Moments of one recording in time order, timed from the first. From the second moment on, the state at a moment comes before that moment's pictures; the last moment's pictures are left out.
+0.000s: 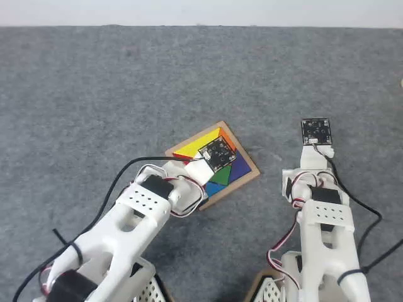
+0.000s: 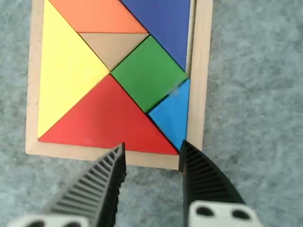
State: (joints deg) left arm 22.1 -27.4 63.0 45.6 -21.4; right arm 3.8 -40.0 70.6 36.6 7.4
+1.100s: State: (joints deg) left arm 0.6 -90.4 96.2 38.1 1.1; right arm 2.8 -96.4 92.8 53.8 6.0
